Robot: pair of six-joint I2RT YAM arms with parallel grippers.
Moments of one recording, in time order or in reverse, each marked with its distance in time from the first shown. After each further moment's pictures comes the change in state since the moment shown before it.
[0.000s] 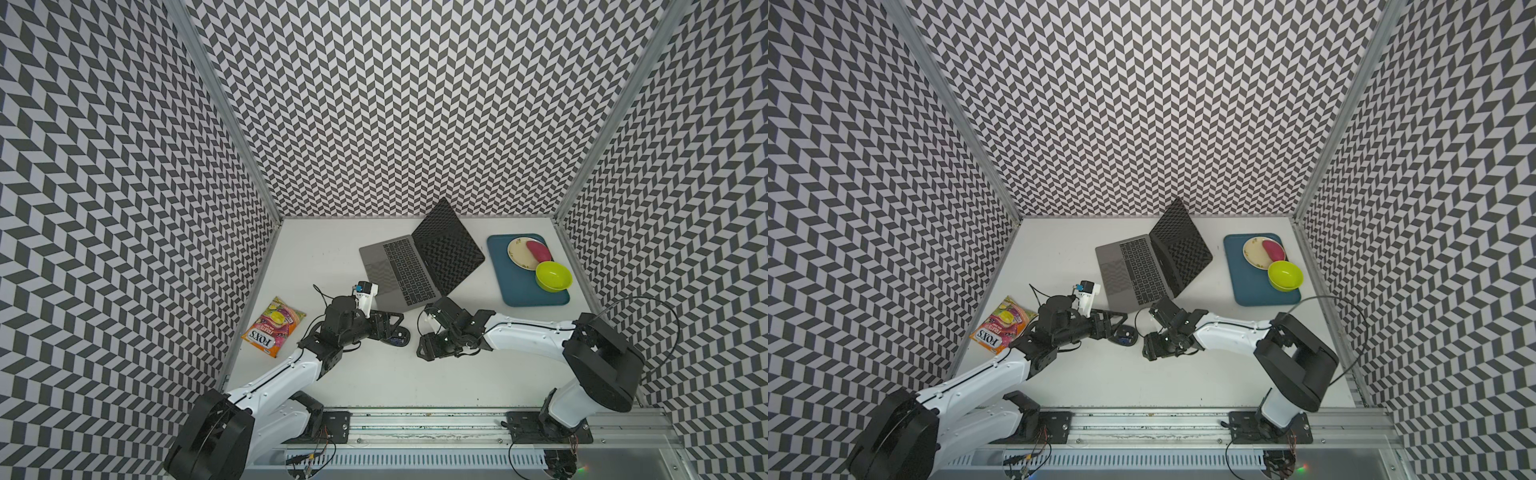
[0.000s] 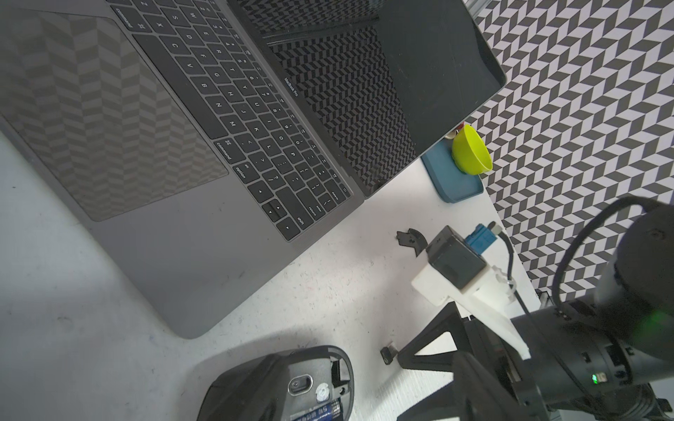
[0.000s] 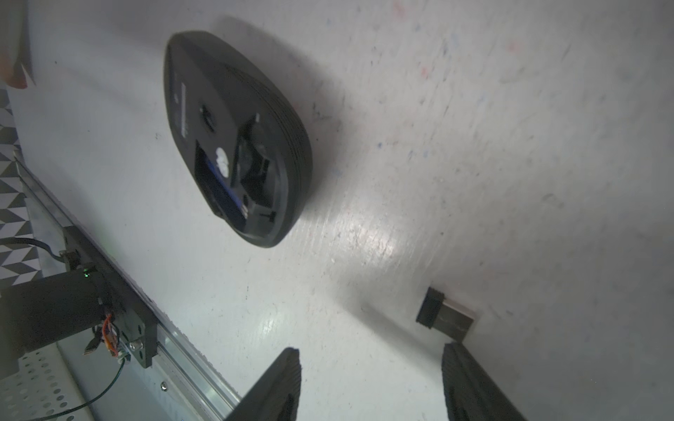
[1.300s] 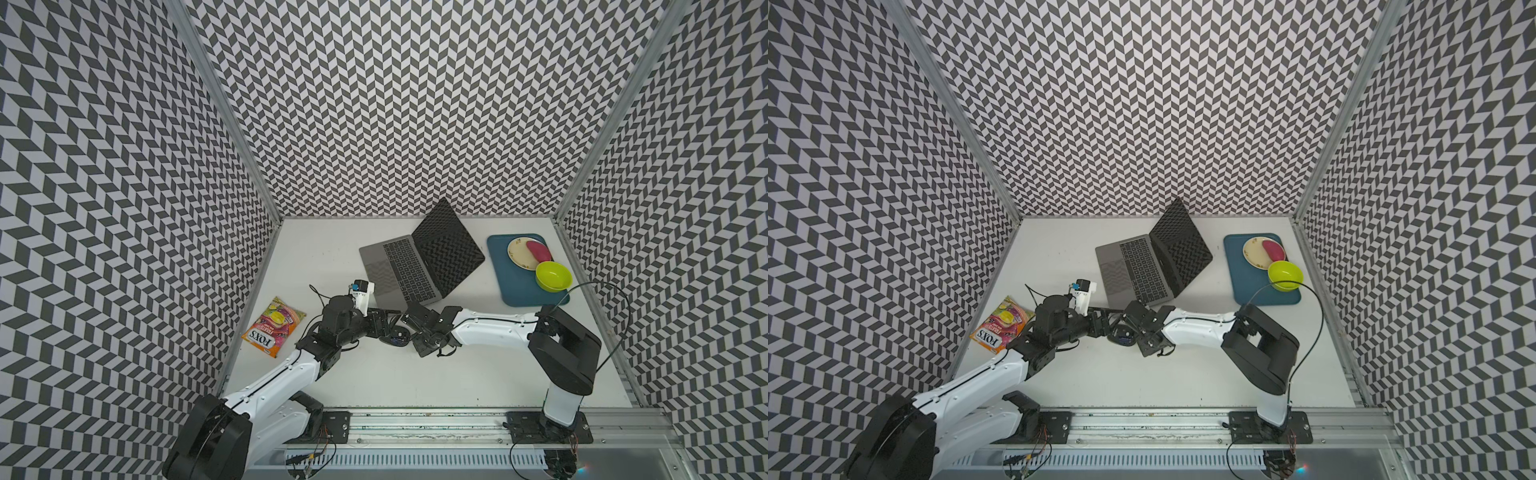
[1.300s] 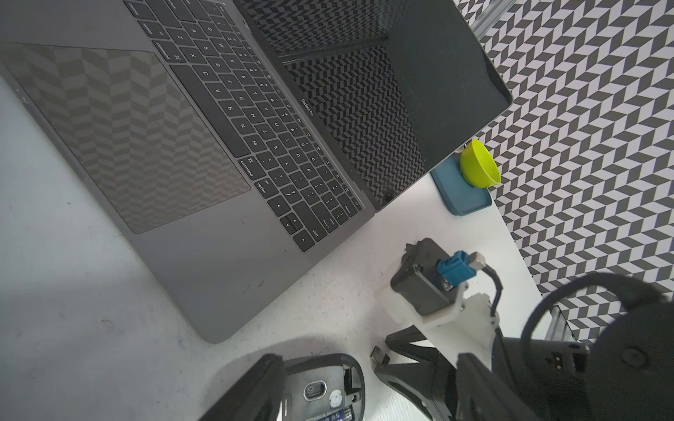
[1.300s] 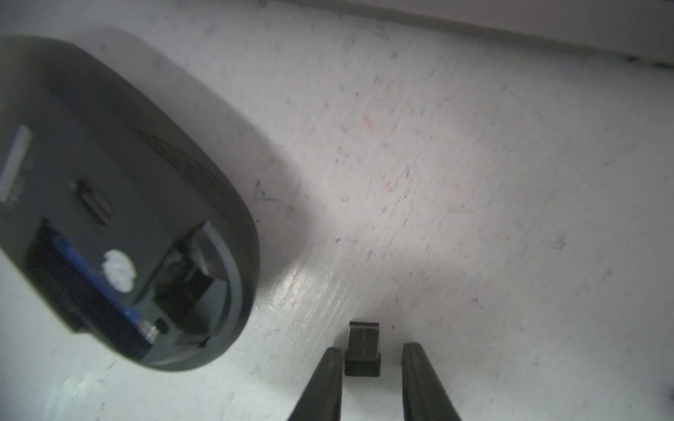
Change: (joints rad) left arm 0.015 -0.025 0.000 -0.010 -0.032 0.006; right arm 0.127 0.198 0.258 -0.235 0.431 -0.121
